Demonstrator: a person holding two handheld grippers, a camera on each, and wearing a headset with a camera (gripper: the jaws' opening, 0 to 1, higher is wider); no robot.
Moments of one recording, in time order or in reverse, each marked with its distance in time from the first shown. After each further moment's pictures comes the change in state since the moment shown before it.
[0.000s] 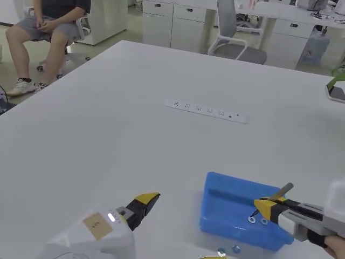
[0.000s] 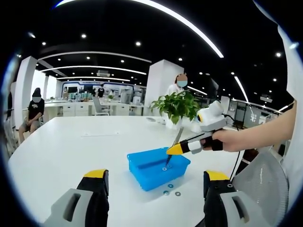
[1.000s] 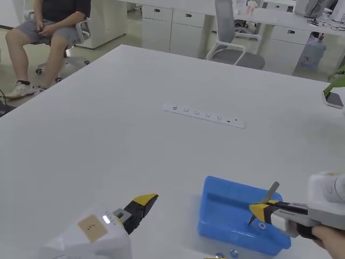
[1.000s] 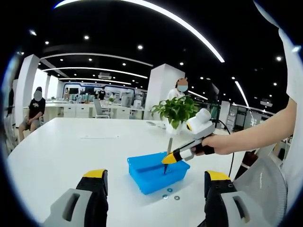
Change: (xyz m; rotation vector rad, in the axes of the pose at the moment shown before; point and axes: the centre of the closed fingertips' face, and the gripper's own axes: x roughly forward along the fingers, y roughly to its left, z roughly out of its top) left arm -0.001 0.000 0.007 -0.022 -0.039 0.001; right arm 0.027 -0.020 -0.021 -0.019 0.161 0.014
